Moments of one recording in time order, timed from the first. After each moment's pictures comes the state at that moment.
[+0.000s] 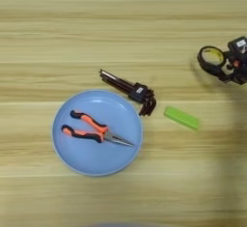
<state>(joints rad) -0.84 -0.61 -0.14 1.31 -0.07 -0.15 0.79</state>
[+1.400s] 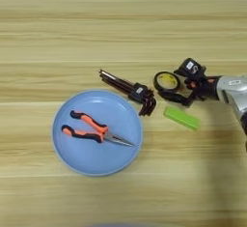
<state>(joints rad) -0.76 -0.45 0.05 1.22 -0.14 -0.23 0.92</state>
